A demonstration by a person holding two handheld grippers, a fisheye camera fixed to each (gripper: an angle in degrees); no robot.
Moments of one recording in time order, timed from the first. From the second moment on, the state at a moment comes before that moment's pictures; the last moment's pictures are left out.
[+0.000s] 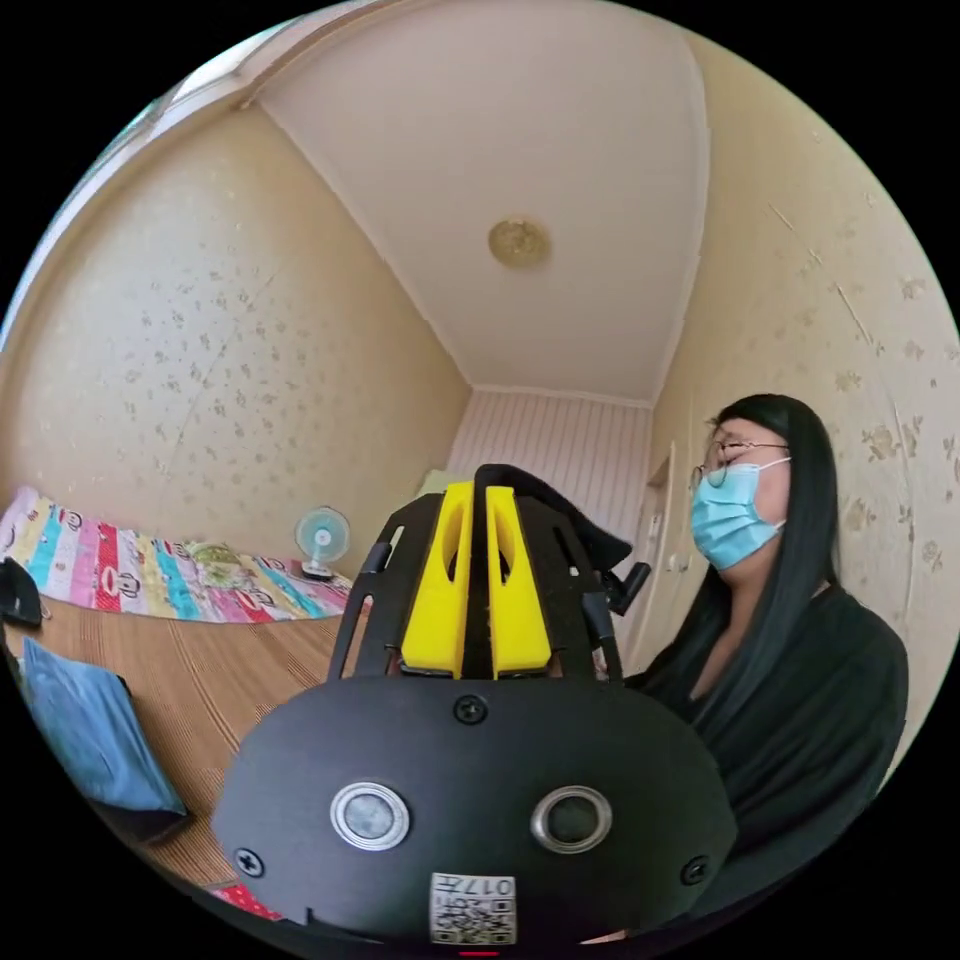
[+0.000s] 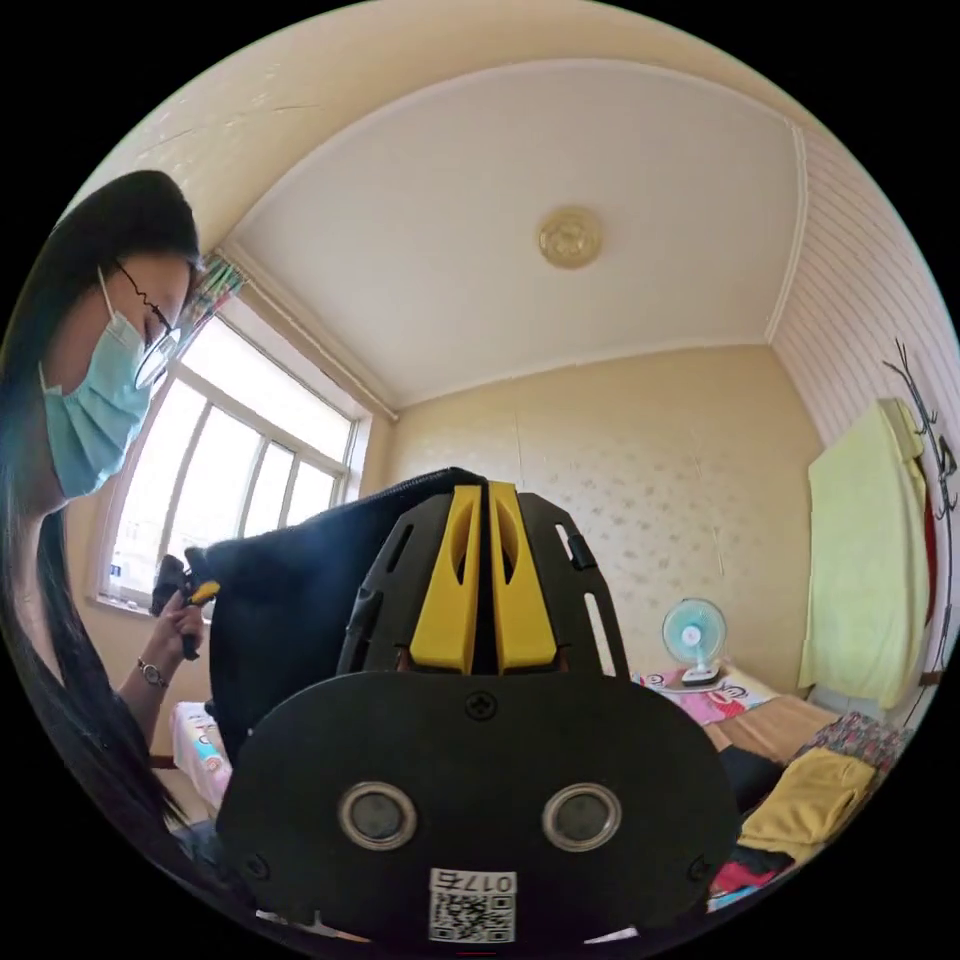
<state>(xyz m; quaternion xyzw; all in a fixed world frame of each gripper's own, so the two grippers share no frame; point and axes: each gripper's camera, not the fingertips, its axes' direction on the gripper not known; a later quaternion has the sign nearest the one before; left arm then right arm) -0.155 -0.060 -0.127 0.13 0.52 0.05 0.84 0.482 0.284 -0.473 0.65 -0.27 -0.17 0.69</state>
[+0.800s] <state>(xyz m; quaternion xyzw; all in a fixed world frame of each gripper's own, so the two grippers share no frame) -0.037 0.178 0.331 -0.37 0.15 0.08 0.91 0.271 0.057 0.104 0.00 -0.18 -0.27 0.95</state>
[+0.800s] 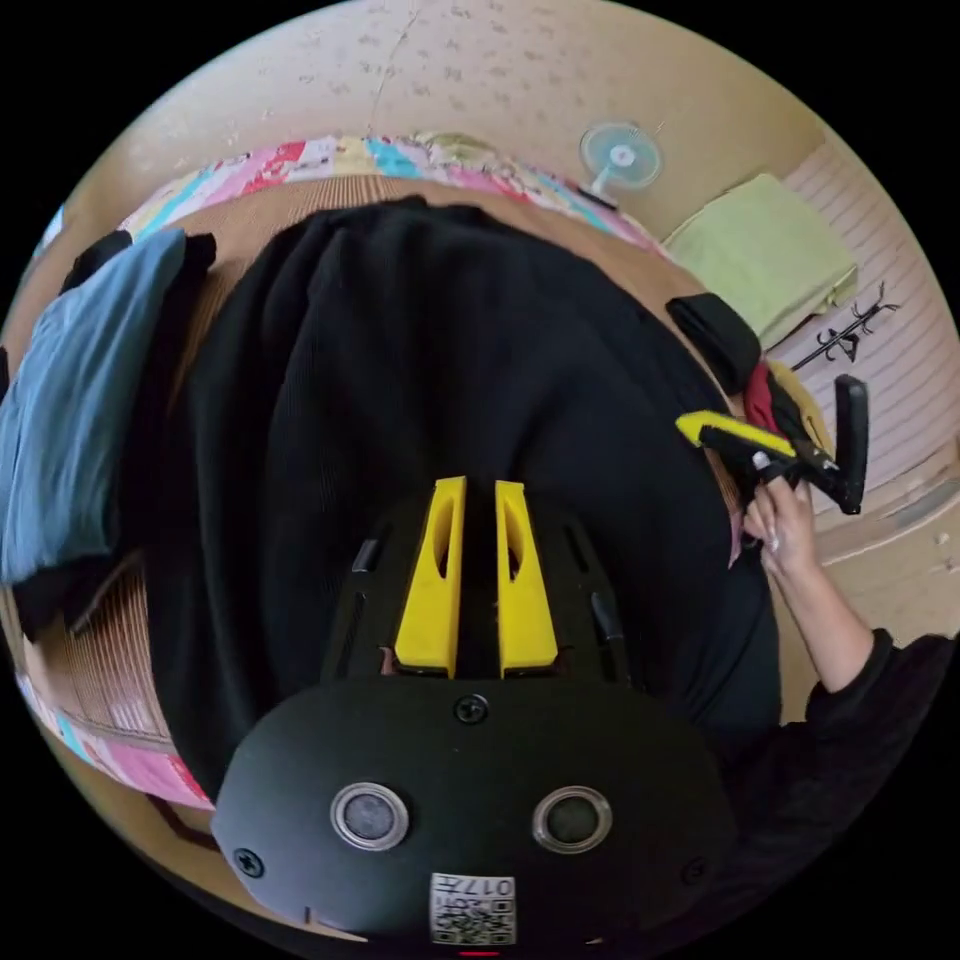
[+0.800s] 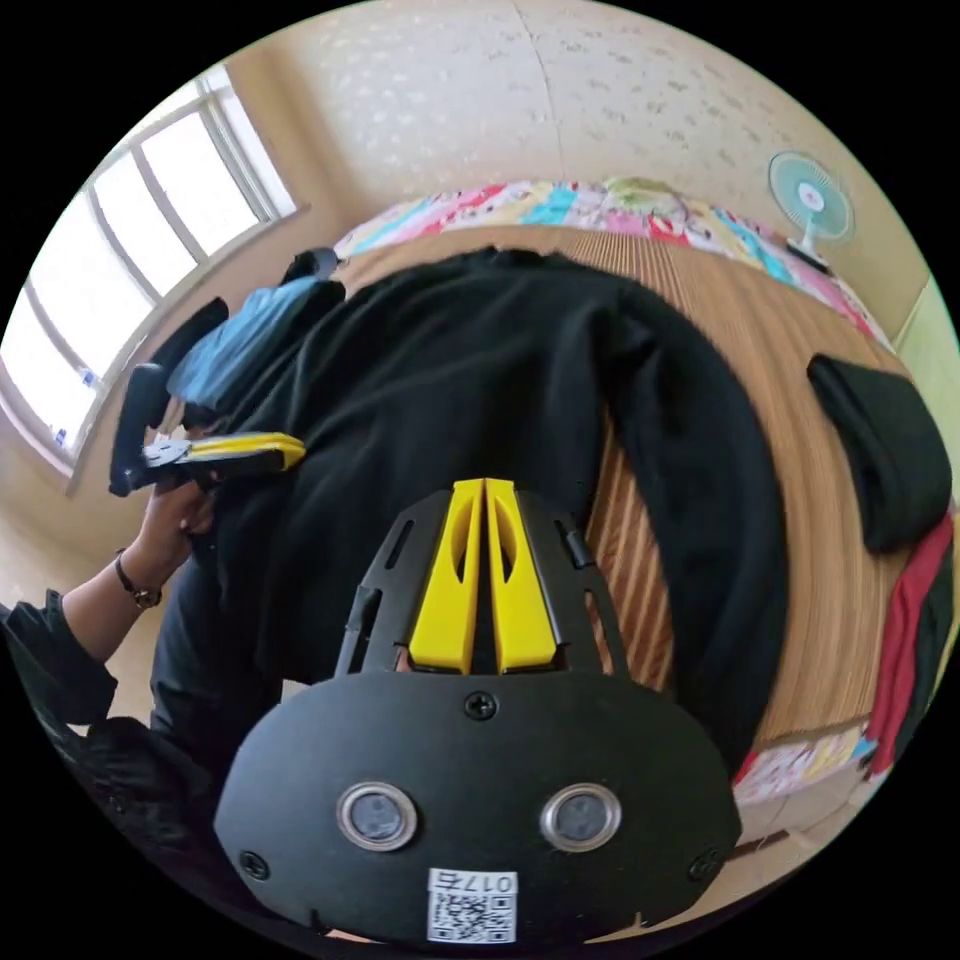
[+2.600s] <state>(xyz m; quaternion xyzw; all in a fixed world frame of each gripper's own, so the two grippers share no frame) 0.026 0.213 0.253 -0.42 0.22 0.11 0.87 0.863 0.190 0.065 0.19 -0.39 0.39 0.81</state>
